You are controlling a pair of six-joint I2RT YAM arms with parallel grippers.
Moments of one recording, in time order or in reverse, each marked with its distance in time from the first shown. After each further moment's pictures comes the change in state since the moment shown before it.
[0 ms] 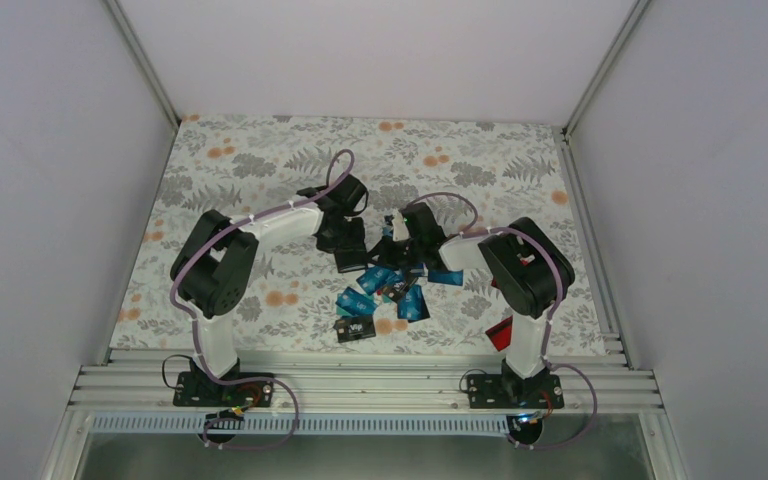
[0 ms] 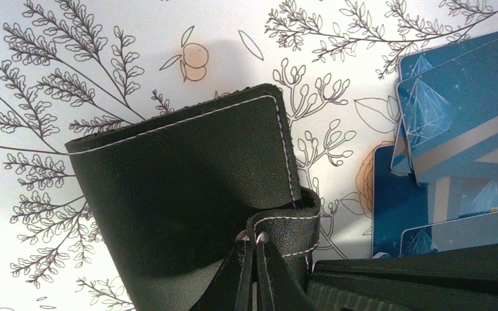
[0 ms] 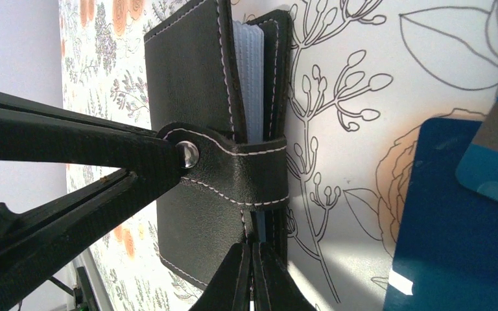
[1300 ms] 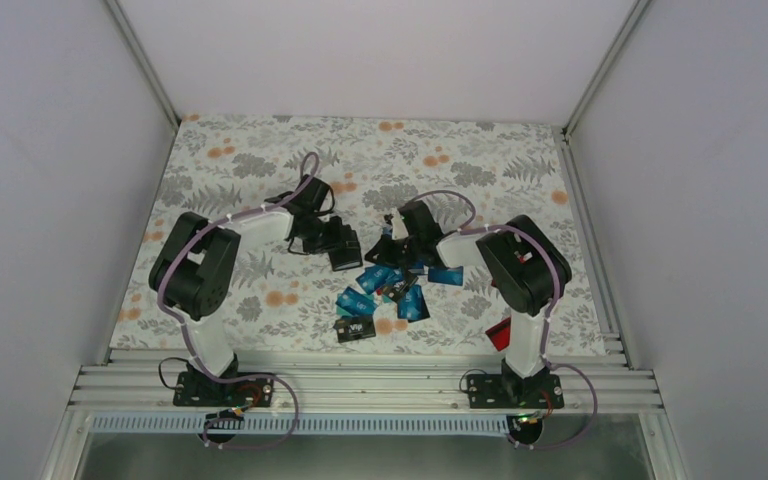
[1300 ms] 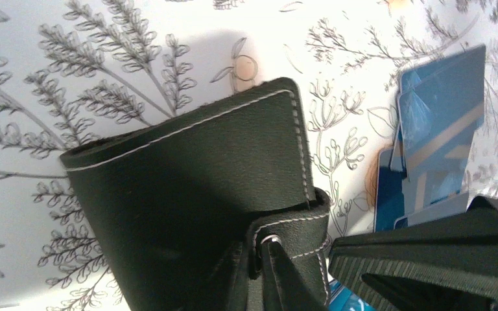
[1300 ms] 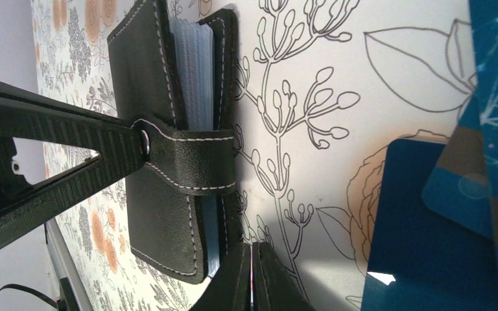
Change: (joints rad) left arm 0.173 -0.072 -0.226 0.251 0.266 0.055; right arm 0.000 0.022 0.040 -0.061 0.033 -0.011
